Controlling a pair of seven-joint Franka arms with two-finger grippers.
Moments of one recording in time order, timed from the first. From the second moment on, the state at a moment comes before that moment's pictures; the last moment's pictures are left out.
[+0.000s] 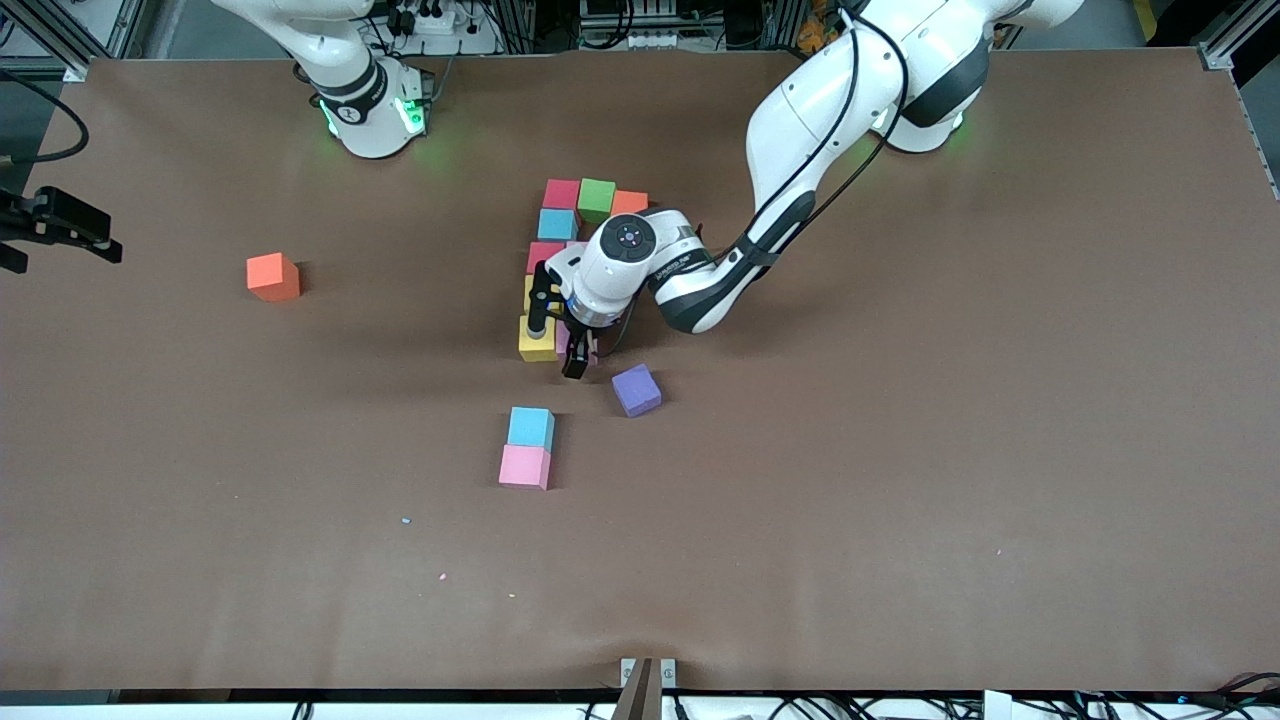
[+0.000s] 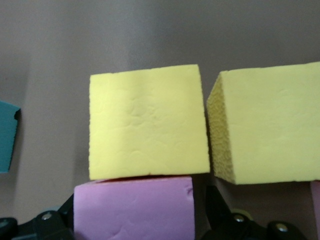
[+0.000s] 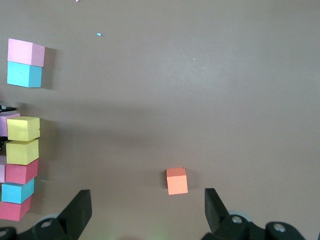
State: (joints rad) left arm -0.62 1.03 -0.41 -1.38 0.32 2.65 0.58; right arm -0.10 0.04 0.02 -1.48 -0.02 1.46 -0.20
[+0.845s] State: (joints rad) left arm -0.62 1.02 -0.42 -1.37 0.32 2.64 0.59; right arm -0.10 0.04 0.02 -1.48 -0.02 1.46 -0.20
